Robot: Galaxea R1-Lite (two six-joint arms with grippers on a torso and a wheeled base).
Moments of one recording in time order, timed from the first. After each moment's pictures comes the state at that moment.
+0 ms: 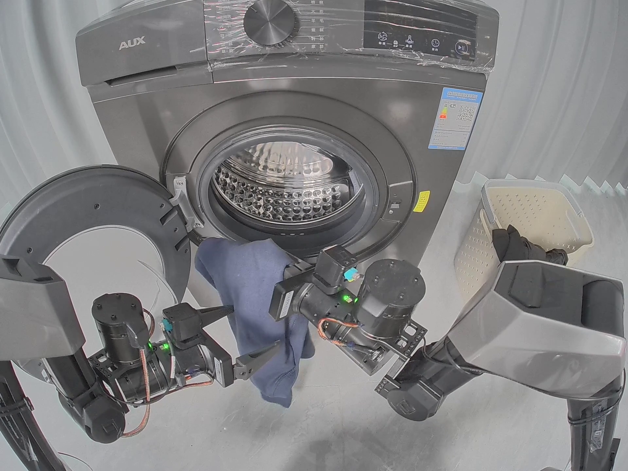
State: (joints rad) left arm -0.42 1.98 -0.23 -1.55 -0.32 0.04; right arm 0.86 2.33 -1.09 -1.45 -0.10 0.16
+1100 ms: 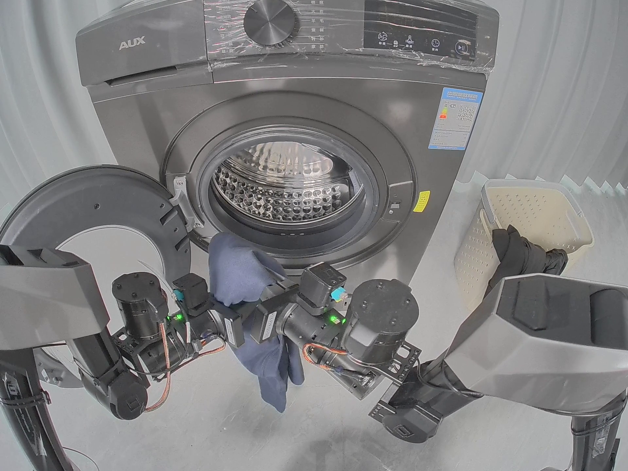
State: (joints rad) left arm -0.39 2.09 -0.42 -1.55 -0.20 -0.04; right arm 0.94 2.30 -1.04 -1.47 -0.15 0.19
